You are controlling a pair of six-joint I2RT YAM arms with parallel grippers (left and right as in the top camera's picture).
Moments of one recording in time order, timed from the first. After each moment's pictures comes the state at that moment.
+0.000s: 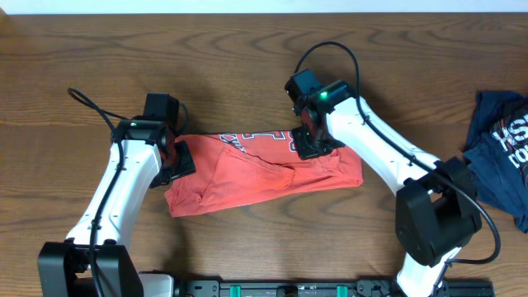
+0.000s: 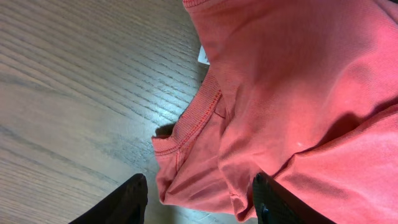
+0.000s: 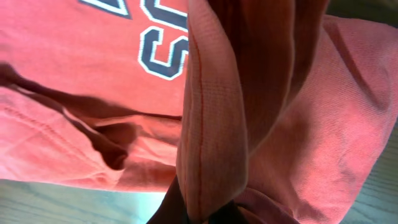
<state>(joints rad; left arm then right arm) -0.07 1.50 1.03 -1.02 -0.08 -0.44 0.55 1.93 1.50 -1.10 -0.01 0.31</state>
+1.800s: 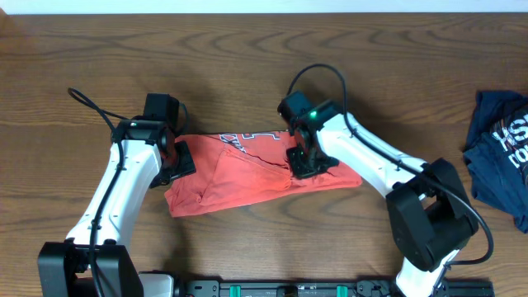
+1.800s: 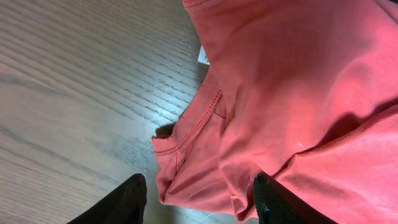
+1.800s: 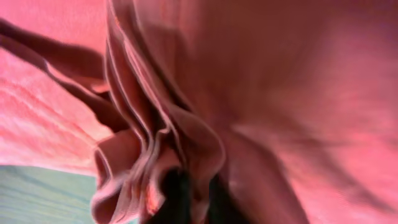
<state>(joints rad) -0.07 1.50 1.03 -1.02 -0.08 -0.44 0.61 1.91 1.35 -1.03 -0.07 0.35</state>
